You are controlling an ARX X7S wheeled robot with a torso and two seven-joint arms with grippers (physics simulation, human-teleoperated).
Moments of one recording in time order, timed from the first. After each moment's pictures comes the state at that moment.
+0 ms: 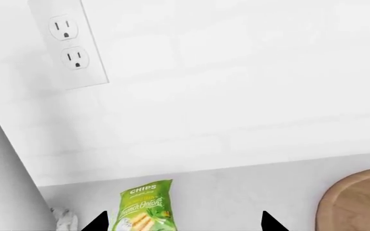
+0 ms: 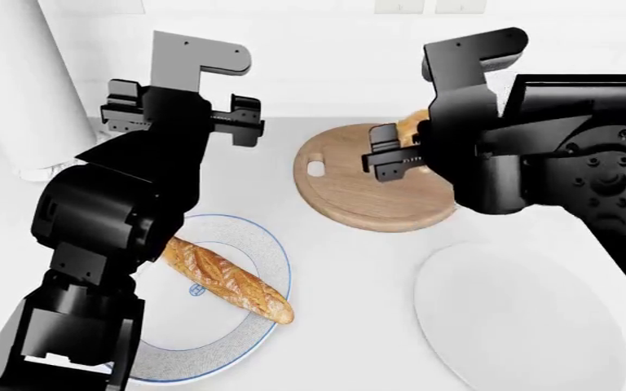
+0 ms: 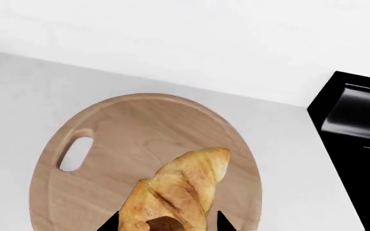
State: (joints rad) left arm -1.12 -0.16 0.33 -0.14 -0.34 -1.01 -0.37; right arm 1.56 0.58 -1.17 0.16 1.75 0.80 0.93
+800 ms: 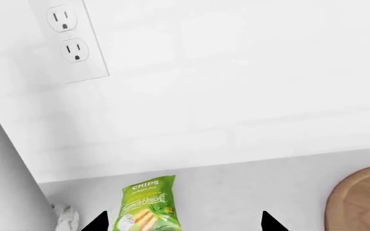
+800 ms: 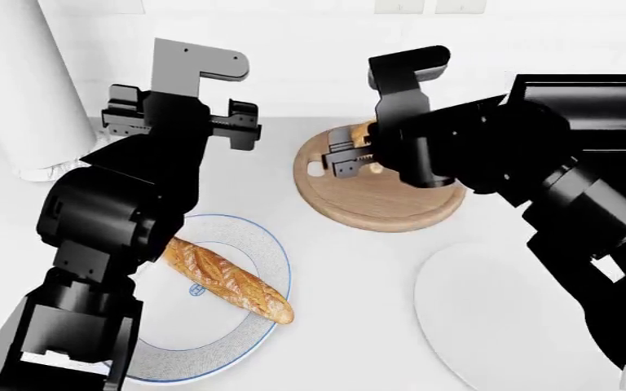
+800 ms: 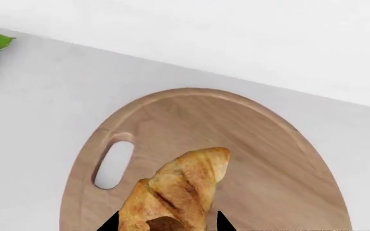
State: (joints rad) left arm -1.12 -0.17 0.35 -0.20 -0.35 -0.96 -0.37; right arm 1.59 0.28 -1.28 0.67 1.55 0.76 0.53
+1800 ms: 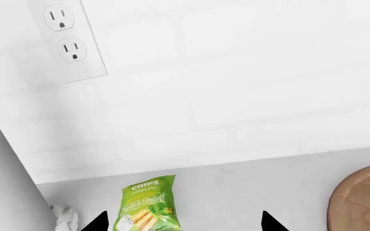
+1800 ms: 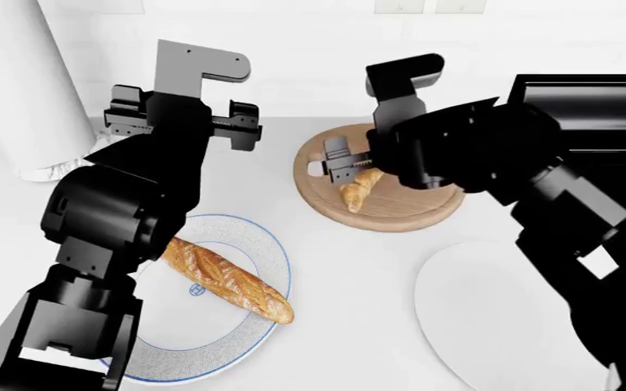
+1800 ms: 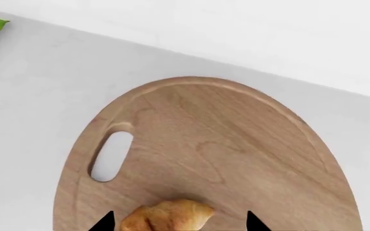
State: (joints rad) left arm -1.13 -0.18 0.38 -0.24 -0.36 -0.93 -0.37; right arm 1.58 0.24 -1.30 0.75 1.52 0.77 0.46
